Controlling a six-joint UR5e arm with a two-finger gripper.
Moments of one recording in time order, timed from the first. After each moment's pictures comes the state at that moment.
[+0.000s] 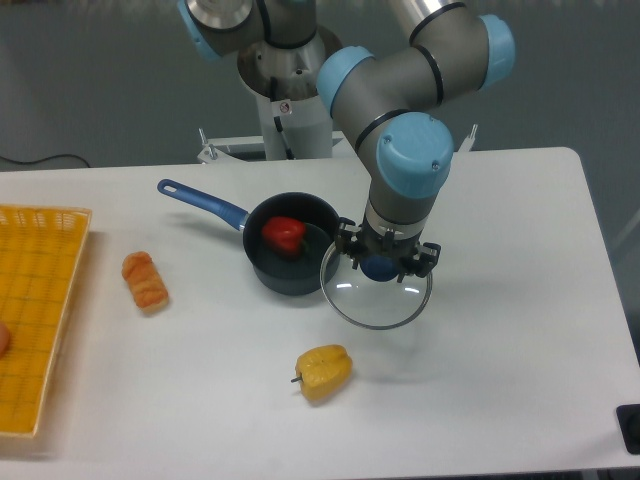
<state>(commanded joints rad) 2.54 -1.91 -1.50 -1.35 1.53 0.78</state>
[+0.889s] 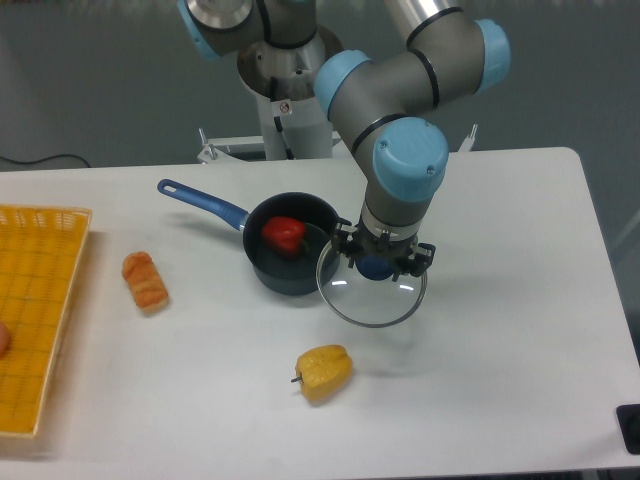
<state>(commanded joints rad) 2.53 -1.89 -1.55 -1.35 1.53 0.79</state>
